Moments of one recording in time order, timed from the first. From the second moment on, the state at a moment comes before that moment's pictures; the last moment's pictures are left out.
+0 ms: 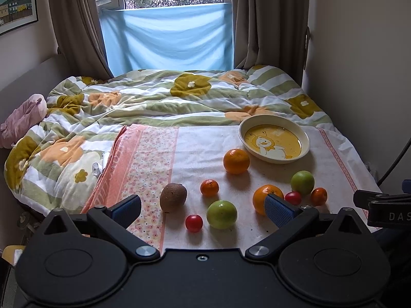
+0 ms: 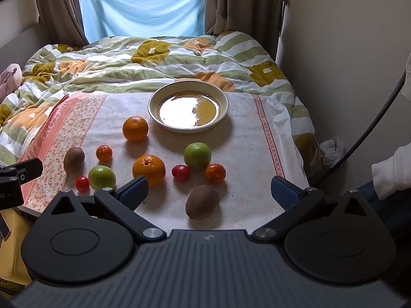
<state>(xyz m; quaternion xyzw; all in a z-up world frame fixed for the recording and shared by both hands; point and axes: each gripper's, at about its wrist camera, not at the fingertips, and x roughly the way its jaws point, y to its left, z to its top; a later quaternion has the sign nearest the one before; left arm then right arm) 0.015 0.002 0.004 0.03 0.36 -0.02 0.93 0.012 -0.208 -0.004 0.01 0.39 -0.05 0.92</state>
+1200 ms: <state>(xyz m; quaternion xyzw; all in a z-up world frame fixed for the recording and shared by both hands) 0.022 0.004 0.005 0.03 0.36 -0.02 0.93 0.020 -0.207 -0.005 0.01 0.39 -0.05 0.92</state>
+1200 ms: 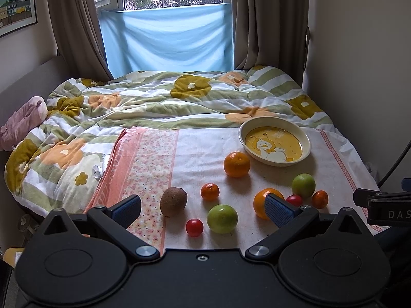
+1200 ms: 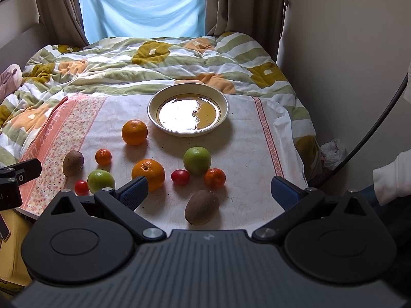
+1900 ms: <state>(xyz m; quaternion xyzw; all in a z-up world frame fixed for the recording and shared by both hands) 0.012 0.006 0.017 0.04 0.34 -0.01 0.94 0.020 -0.209 0.009 0.00 0.39 -0.04 0.92</state>
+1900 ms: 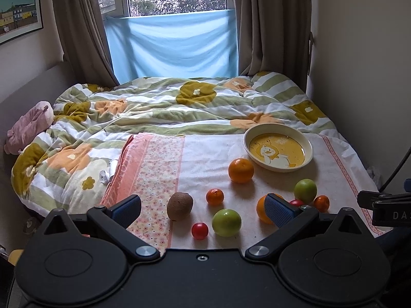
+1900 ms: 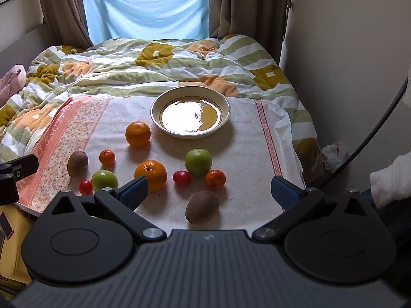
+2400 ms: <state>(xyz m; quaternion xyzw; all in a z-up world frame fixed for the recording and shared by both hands) 0.032 0.049 -0.012 0.07 0.35 -0.01 0.93 0.035 -0.176 -0.017 0.01 0.40 0.03 0.92</state>
